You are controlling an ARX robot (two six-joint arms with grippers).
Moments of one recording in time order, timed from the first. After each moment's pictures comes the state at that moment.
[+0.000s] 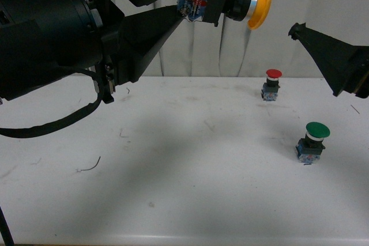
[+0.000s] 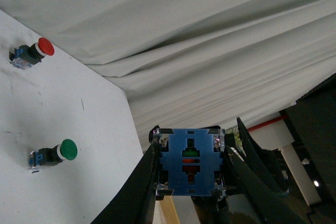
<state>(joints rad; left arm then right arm) -0.38 1.64 0.58 1.23 0.40 -1.20 0.12 1.72 0.65 1.28 -0.63 1.45</state>
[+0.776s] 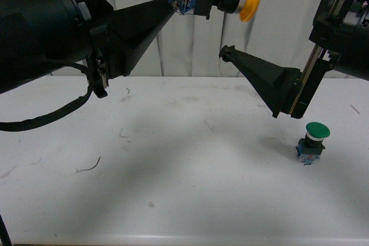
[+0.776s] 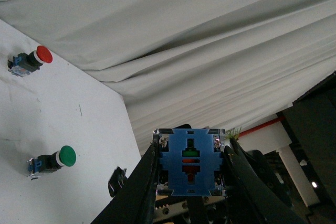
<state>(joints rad) -0.36 1.64 0.58 1.26 0.41 -1.20 0.23 1.81 0.72 1.28 -0.82 1.66</state>
